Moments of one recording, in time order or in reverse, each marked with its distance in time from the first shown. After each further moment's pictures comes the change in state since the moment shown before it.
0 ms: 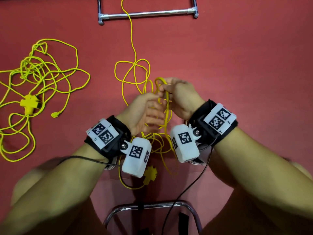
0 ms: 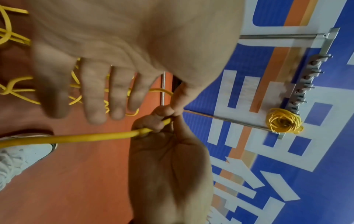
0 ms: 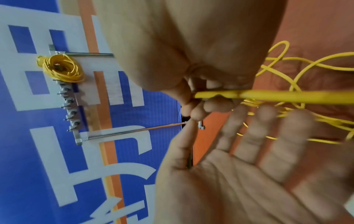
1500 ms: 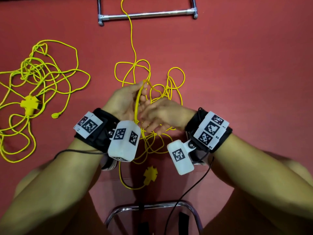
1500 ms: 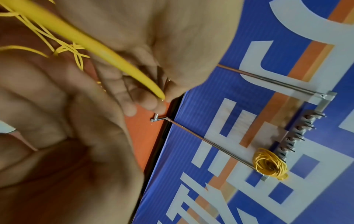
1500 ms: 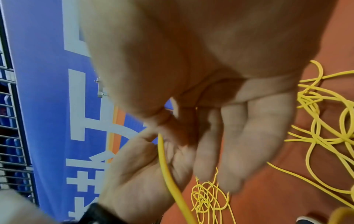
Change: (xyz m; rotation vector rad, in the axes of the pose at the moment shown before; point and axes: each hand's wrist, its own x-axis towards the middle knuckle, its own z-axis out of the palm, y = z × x) left_hand 0.000 0.021 -0.019 -0.420 0.217 0.199; right_hand -0.029 0.014 0.009 -0.617 -0.462 0.112
